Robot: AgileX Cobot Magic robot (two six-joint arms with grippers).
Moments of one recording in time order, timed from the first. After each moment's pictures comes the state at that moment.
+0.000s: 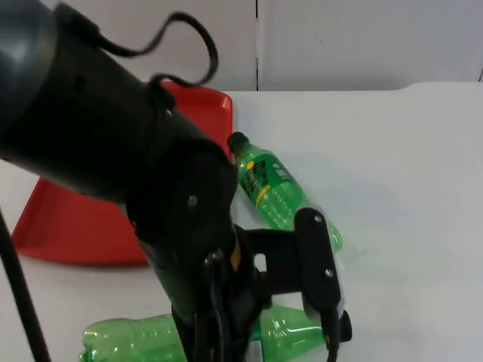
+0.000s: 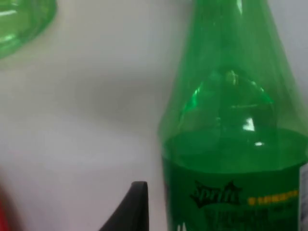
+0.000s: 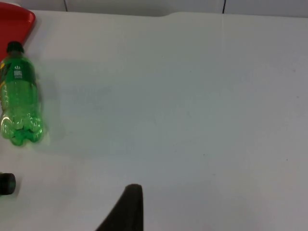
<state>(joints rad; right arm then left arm) 0.06 0.00 -0.52 0.01 1.09 -0.05 -0.88 1.88 -0.87 0.04 0.45 0.57</state>
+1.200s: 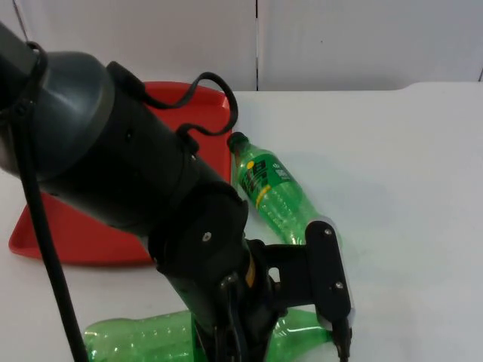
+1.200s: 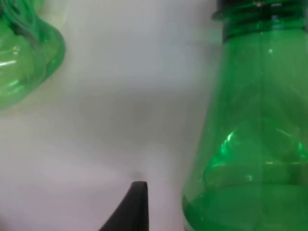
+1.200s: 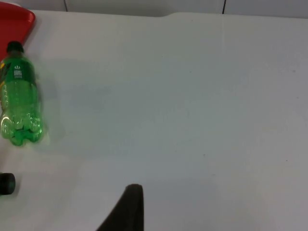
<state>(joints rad) 0.06 0.00 -0.52 0.01 1.09 -0.05 -0.88 1.97 -0.87 0.04 0.29 0.57</state>
